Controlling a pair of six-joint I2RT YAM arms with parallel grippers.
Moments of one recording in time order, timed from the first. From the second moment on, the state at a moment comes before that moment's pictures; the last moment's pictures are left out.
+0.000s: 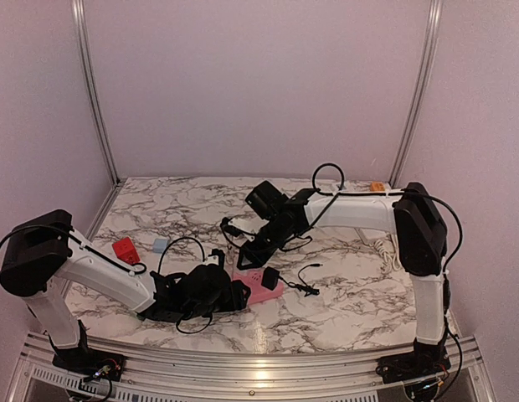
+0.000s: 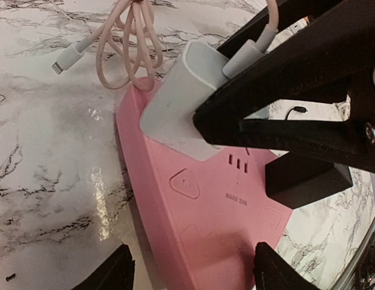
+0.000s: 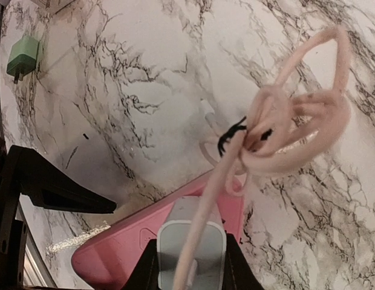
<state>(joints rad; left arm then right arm) -1.18 1.73 0.72 0.26 -0.36 -1.01 0.87 2.11 1.65 -0.64 -0.33 -0.09</state>
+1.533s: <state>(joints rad) -1.18 1.25 0.56 0.04 -0.60 -0.88 0.88 2.08 1.58 -0.52 -0.29 -0.05</state>
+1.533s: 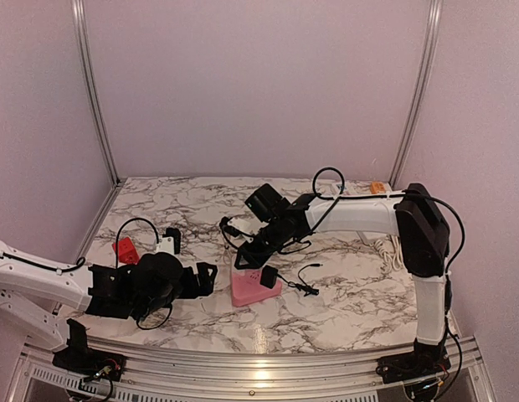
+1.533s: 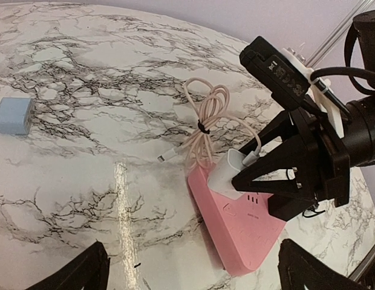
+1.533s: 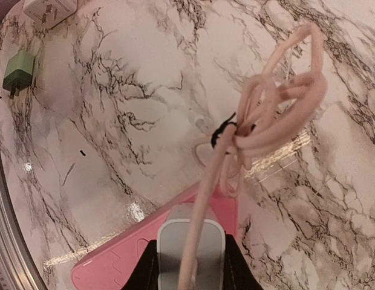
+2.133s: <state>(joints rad) -1.18 1.27 0.55 0.05 -0.59 -0.90 0.87 2.08 1.58 -0.52 -0.27 -0.02</state>
